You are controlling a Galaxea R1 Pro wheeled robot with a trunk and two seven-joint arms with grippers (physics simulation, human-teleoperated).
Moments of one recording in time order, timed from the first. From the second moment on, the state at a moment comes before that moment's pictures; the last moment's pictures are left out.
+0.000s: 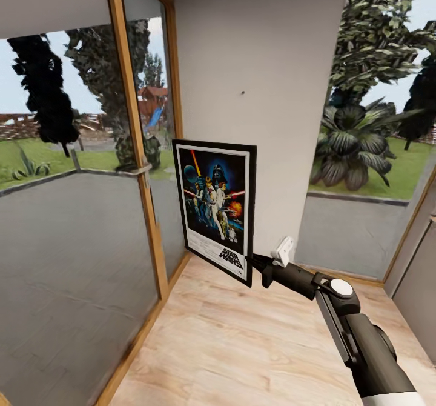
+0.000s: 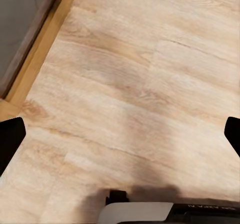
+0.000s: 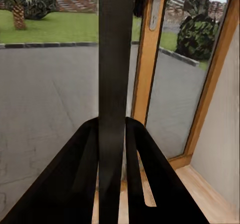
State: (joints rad) left arm 0.05 0.06 0.18 -0.74 0.00 0.00 -0.16; right arm -0.44 -0.08 0.05 -1.43 0.00 0.25 0.83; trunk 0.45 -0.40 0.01
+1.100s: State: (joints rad) left arm 0.05 0.06 0.18 -0.74 0.00 0.00 -0.16; right arm -0.44 -0.08 0.05 -1.43 0.00 0.25 0.83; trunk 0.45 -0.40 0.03
